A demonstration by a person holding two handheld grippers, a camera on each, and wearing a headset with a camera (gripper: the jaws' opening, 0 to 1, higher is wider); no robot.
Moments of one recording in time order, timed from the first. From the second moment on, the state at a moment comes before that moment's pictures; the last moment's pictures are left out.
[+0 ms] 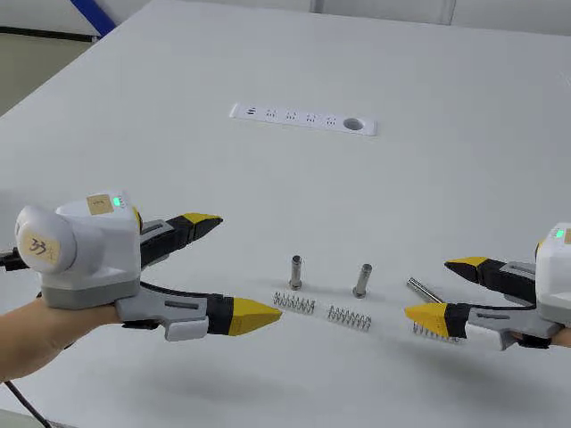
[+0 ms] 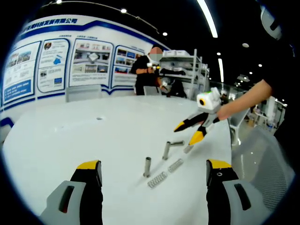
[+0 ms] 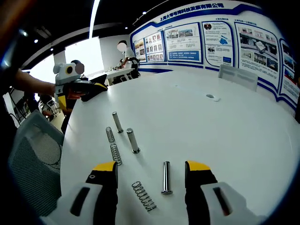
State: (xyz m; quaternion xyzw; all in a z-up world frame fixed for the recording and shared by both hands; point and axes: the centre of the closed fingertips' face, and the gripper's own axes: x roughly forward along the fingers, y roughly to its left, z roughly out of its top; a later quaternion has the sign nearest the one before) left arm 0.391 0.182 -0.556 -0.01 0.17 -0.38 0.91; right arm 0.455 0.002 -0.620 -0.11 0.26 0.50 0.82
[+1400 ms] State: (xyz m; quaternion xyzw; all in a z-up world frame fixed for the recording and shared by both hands) left arm 0.389 0.178 -0.569 -0.02 0.19 -0.39 0.90; right arm 0.480 0.008 -0.651 -0.12 0.30 0.47 0.82
